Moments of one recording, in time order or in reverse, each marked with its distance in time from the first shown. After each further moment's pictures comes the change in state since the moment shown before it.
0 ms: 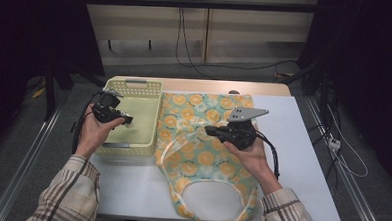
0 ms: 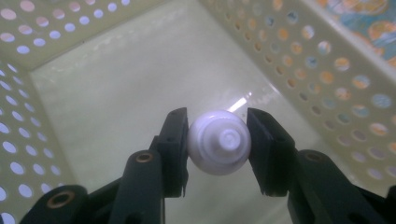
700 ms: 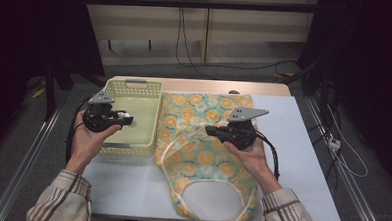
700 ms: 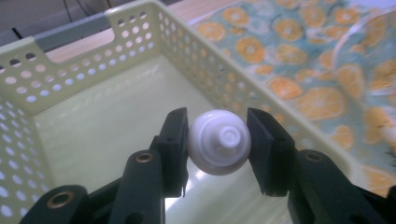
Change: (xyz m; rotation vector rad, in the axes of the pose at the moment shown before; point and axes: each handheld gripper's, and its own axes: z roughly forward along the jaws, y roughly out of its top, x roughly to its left) left arm -0.035 -0.019 -0.046 -0.259 -0.035 0.040; right arm -0.001 -0.002 0.001 -0.001 -0.007 0.013
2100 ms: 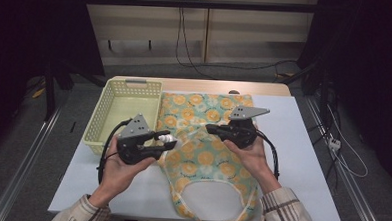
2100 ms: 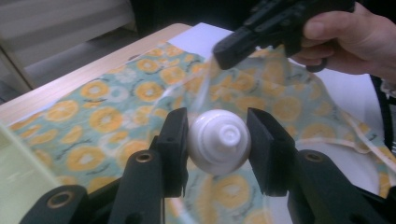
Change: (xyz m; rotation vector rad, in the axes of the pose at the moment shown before) left arm -0.141 0.015 -0.001 -0.166 -0.262 0.160; right arm -0.005 -0.001 0.001 -0.011 -0.010 0.021
